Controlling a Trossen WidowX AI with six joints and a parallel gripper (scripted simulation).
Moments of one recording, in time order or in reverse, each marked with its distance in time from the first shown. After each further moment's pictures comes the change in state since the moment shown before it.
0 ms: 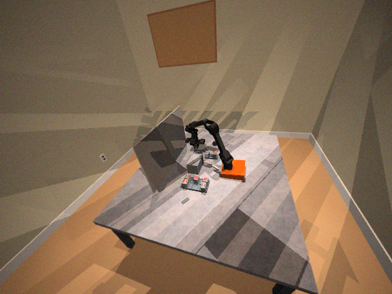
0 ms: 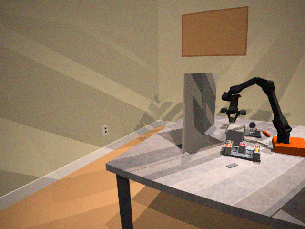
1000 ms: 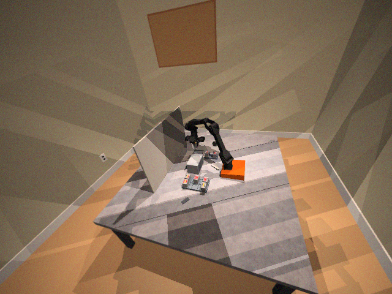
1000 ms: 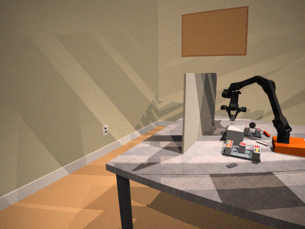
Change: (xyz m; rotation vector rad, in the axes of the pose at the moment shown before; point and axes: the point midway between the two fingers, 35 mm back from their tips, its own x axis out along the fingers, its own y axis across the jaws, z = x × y) arm -0.024 -0.001 -0.001 0.000 0.000 0.000
